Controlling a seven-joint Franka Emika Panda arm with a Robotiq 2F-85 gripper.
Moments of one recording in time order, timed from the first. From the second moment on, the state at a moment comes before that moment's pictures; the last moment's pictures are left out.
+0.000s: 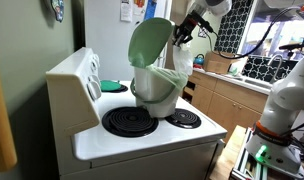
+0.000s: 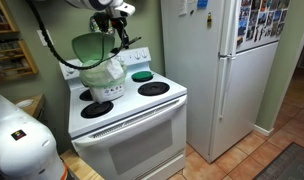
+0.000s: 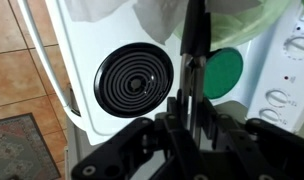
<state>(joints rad) 0.05 -0.35 0.07 -2.03 0.26 2.11 0.56</state>
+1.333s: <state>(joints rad) 0.05 -0.12 0.11 -1.95 0.63 2.27 0.71</state>
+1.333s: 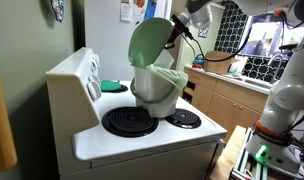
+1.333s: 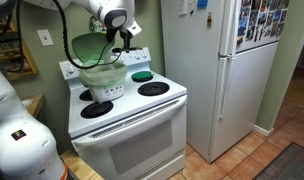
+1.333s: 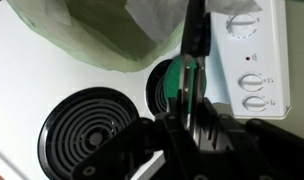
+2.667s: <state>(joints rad) 0.11 -0.10 0.15 -1.91 0.46 2.27 0.77</state>
